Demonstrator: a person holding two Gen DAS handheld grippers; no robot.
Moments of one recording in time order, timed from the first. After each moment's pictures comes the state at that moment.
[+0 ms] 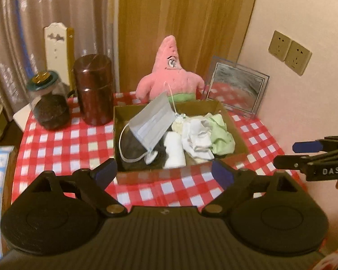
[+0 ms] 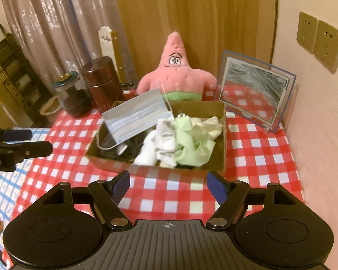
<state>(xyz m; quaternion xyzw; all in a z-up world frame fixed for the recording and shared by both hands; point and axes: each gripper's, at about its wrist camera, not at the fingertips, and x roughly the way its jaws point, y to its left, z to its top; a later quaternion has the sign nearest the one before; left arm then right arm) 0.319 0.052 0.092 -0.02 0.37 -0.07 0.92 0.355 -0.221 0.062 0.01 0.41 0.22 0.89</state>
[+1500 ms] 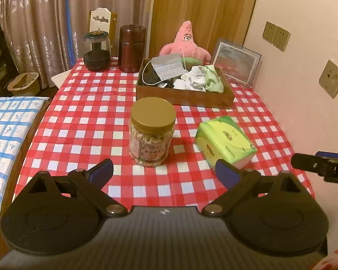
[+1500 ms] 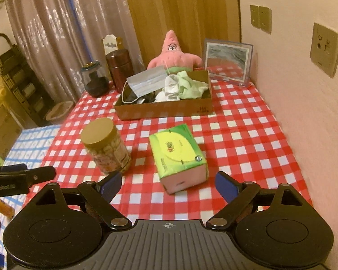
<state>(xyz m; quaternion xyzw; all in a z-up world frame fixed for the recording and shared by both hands) 0.046 0.009 0.063 -0.06 0.37 0.02 0.93 0.089 -0.270 0.055 0.05 0.38 0.19 0.90</state>
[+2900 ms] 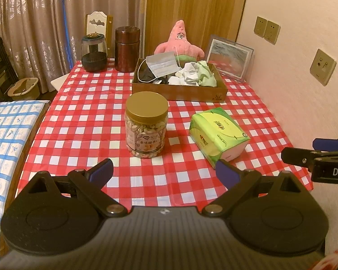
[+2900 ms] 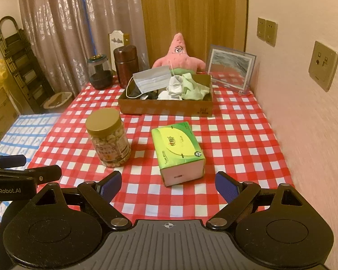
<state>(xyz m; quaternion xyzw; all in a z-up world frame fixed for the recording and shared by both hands) 0.019 -0.009 0.064 -0.05 0.36 0.01 0.93 0.060 -0.257 0.058 0.00 0.36 0.19 0.91</state>
